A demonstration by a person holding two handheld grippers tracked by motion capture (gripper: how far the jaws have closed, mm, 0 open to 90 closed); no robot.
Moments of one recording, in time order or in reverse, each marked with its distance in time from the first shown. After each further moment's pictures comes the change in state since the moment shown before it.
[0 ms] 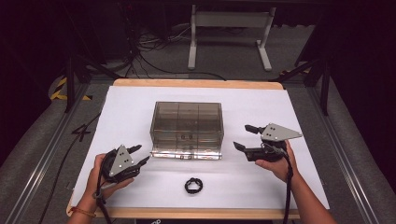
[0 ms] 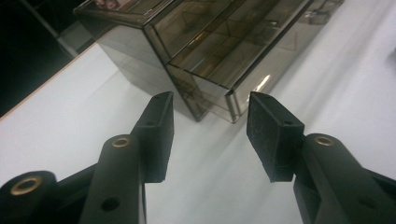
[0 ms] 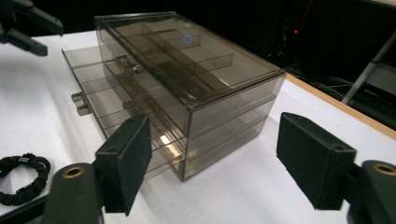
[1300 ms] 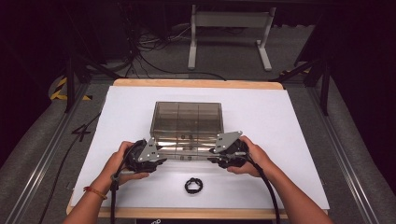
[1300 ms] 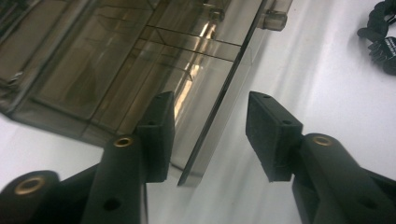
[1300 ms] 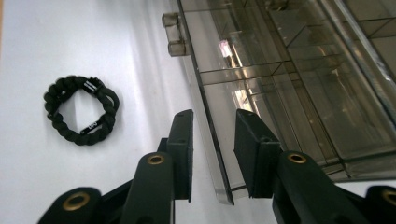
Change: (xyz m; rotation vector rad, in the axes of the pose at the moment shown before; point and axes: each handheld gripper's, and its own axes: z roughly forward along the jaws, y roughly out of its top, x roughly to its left) left arm -0.008 0.043 0.050 0.200 -0.247 0.189; right arm 0.054 0.024 0.076 0.402 0.284 -0.304
